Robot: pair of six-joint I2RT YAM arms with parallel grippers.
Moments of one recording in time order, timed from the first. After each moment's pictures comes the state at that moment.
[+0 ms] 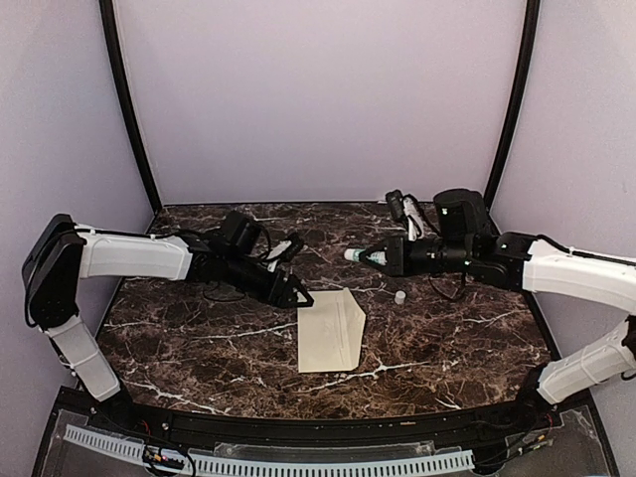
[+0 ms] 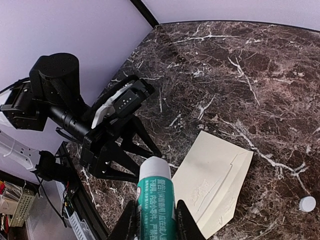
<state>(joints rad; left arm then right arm) -0.72 1.67 1.05 -0.19 0.55 -0.35 0.80 1.25 0.92 -0.10 -0.26 0.51</state>
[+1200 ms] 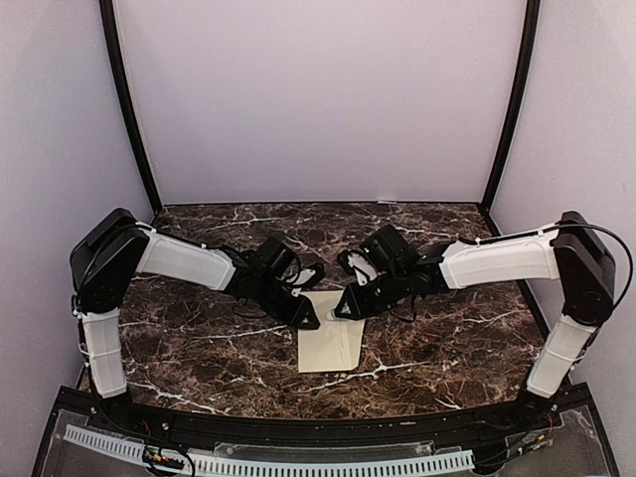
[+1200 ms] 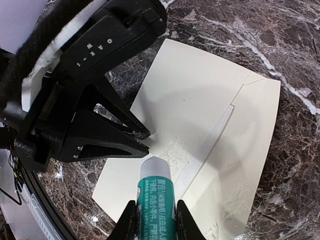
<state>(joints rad) -0.79 1.97 1.16 -0.21 0.45 -0.27 0.88 1.72 1.07 -0.26 -0.25 0.47</state>
